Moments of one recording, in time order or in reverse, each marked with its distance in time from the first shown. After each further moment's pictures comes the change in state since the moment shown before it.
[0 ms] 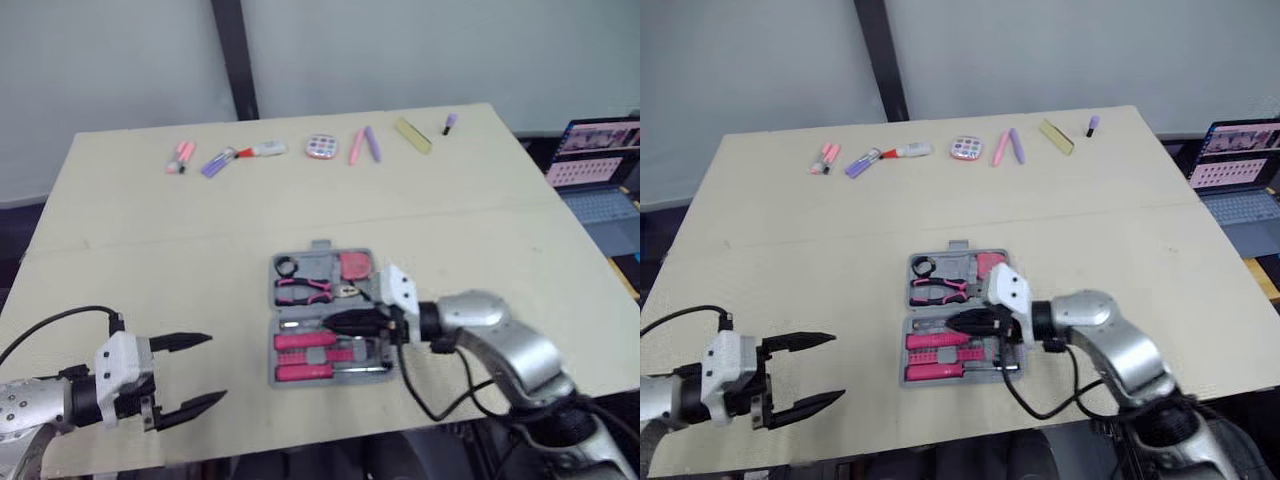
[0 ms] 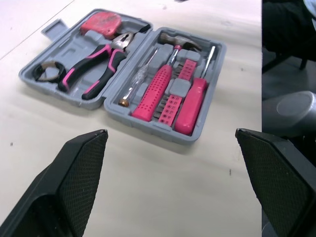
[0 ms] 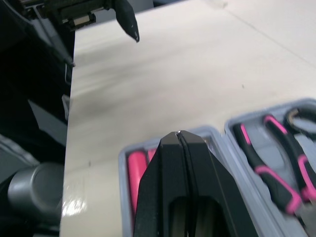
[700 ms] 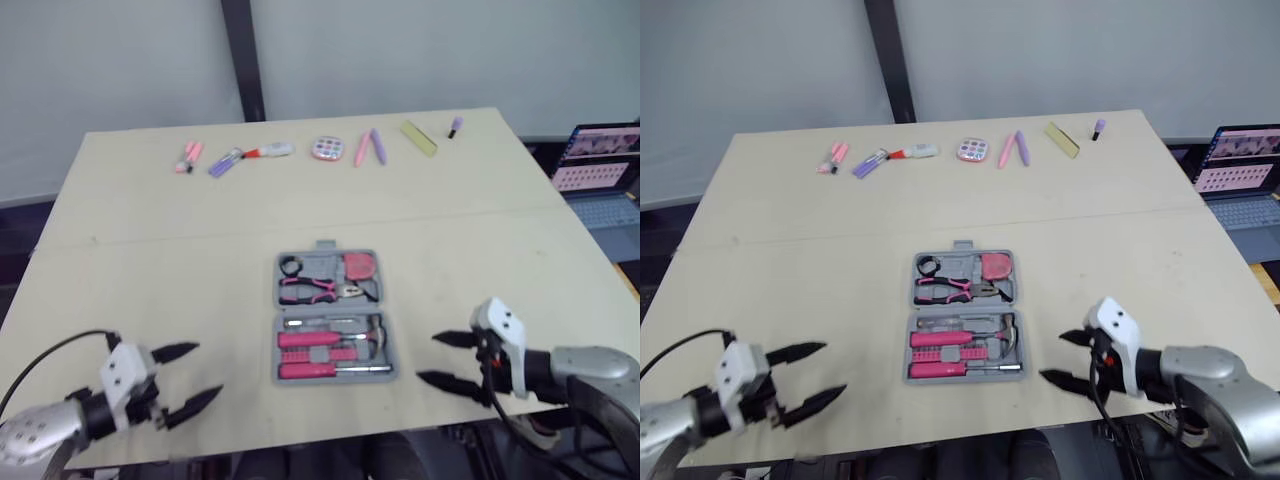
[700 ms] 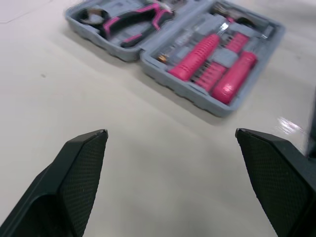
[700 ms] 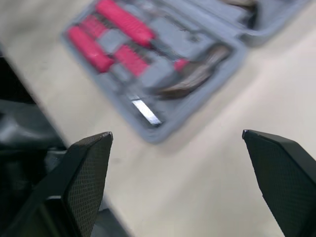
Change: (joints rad) left arm -0.051 -0.099 -0.064 0.117 0.079 -0.014 0.165; right arm 0.366 -0.228 -0.350 0.006 0.084 0.136 -0.124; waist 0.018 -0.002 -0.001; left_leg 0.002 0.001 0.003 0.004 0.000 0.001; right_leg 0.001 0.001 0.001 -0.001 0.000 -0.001
